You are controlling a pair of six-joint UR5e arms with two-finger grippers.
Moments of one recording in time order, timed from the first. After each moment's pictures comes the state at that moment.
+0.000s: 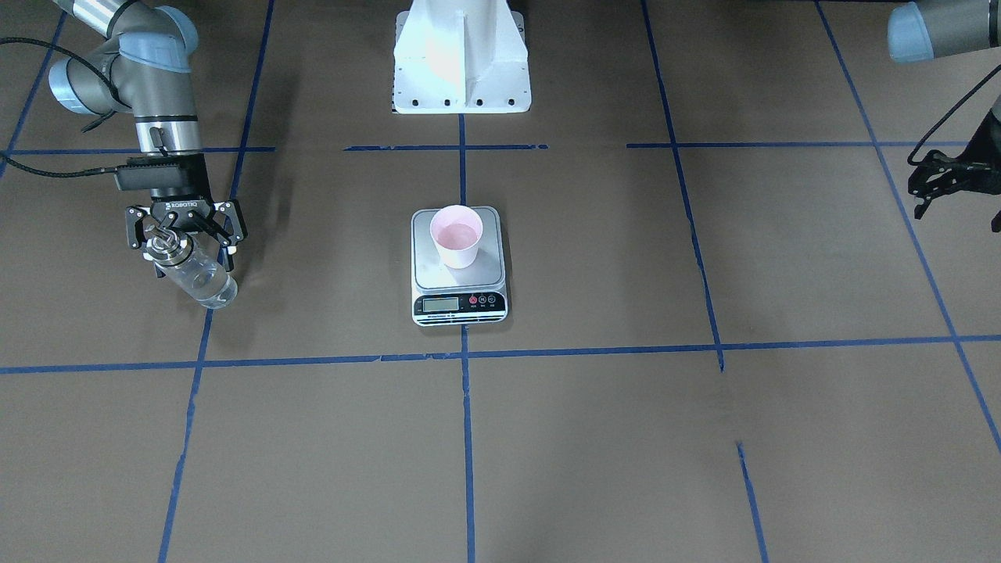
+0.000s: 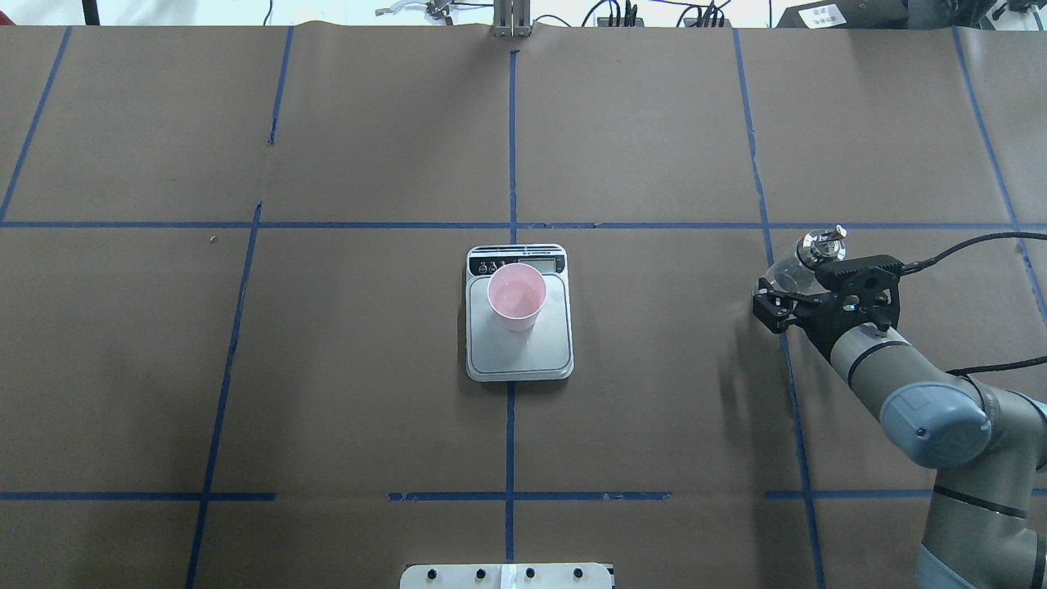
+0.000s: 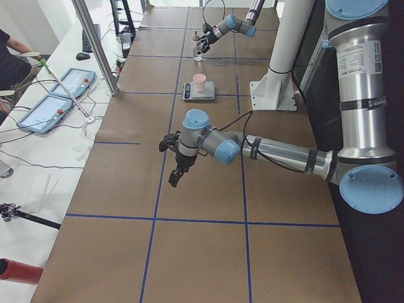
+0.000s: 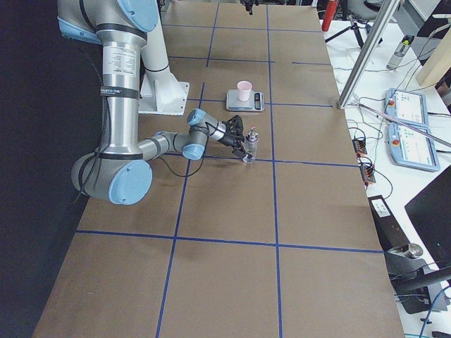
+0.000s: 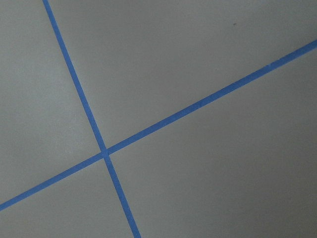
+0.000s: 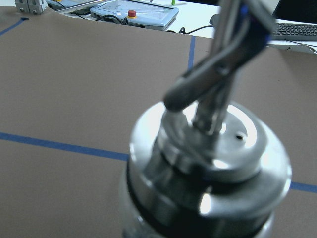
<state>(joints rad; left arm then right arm) -1.19 -1.41 -1.89 -1.93 -2.01 -0.15 0.40 -1.64 1.79 -0.72 1.02 1.07</state>
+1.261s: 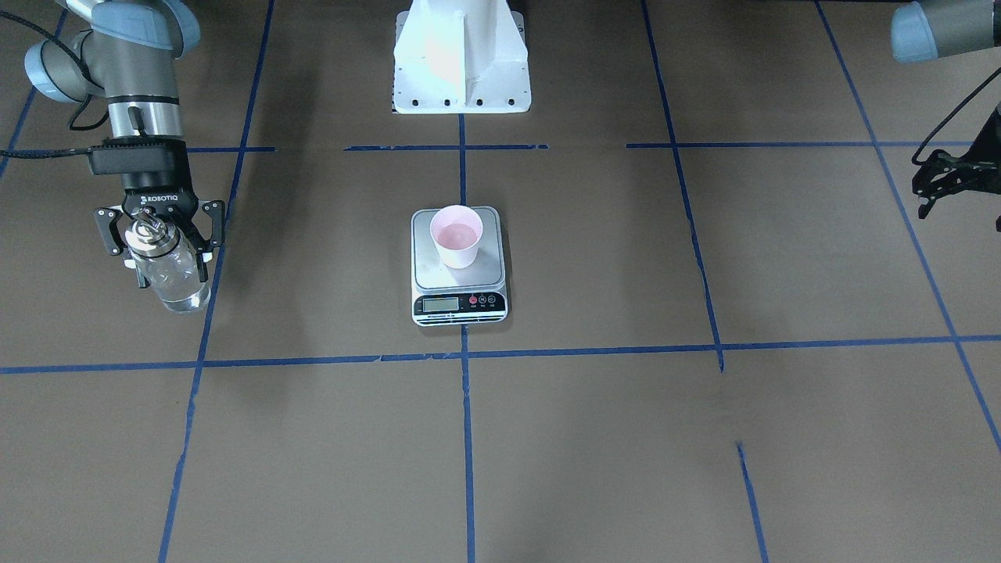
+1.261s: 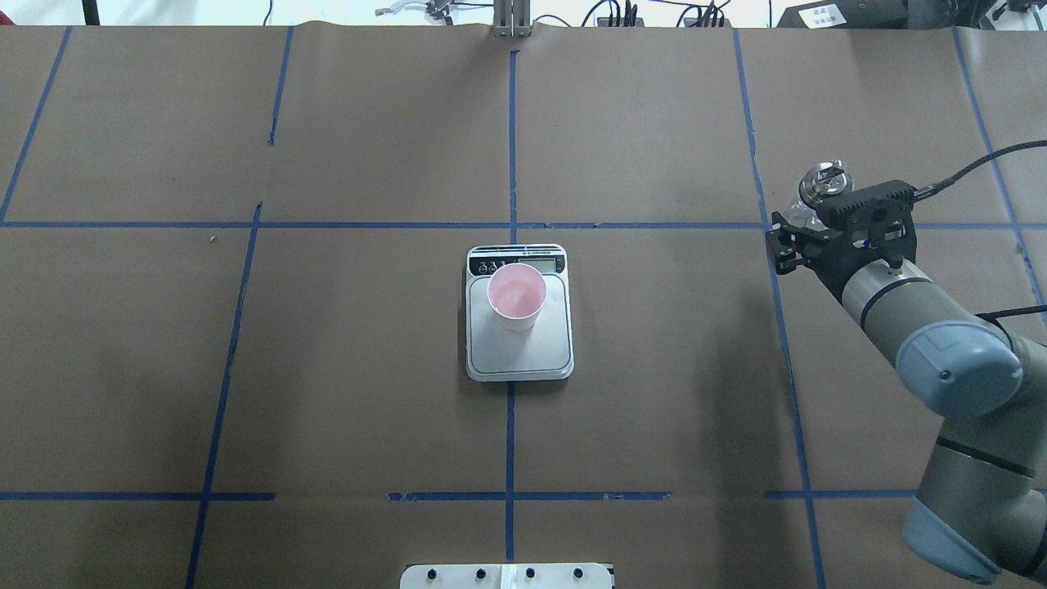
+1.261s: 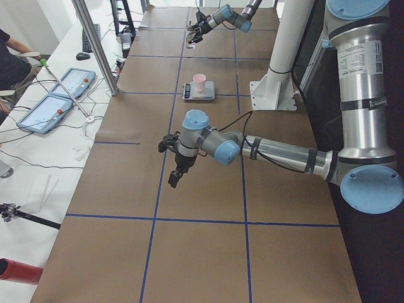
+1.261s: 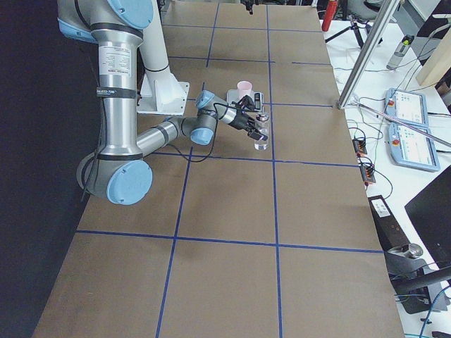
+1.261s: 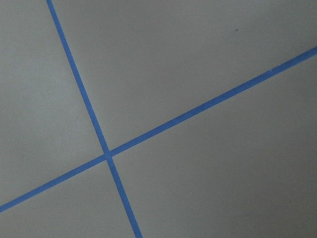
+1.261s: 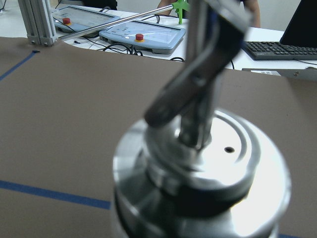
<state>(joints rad) -1.20 -1.41 -1.88 -1.93 -2.01 -0.14 0.52 -1.57 1.93 -0.87 1.01 0.79</state>
